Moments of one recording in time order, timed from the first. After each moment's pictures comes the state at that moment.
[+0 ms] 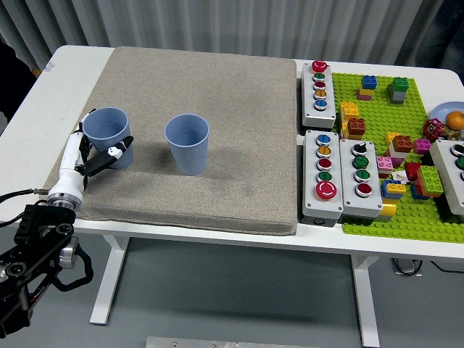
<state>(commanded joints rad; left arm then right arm) -0.26 0.31 -1.02 -1.13 0.95 0.39 -0.29 0.21 -0.10 1.63 0.18 -1.02 -0.27 -0.31</state>
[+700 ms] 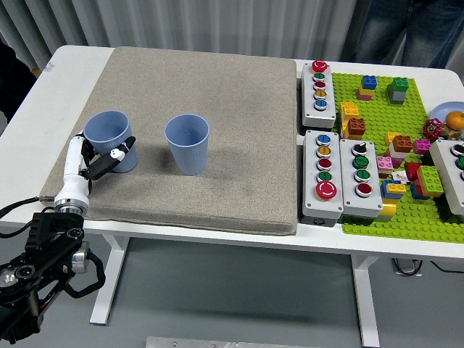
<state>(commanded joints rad) -0.26 0.29 -0.97 -1.14 0.87 0.50 -0.35 0.21 -0.10 1.64 0.18 -1.03 -0.27 -0.31</state>
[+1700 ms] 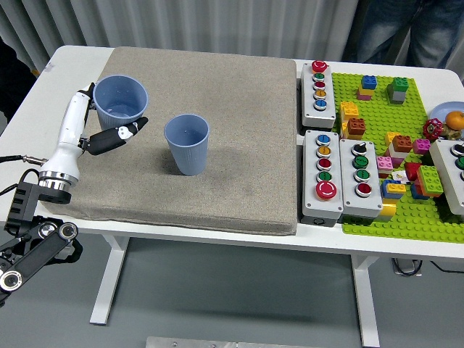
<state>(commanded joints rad) -0.27 0.43 -1.00 -1.41 1.49 0.55 -0.11 0.21 -0.10 1.64 0.18 -1.03 -0.27 -0.31</state>
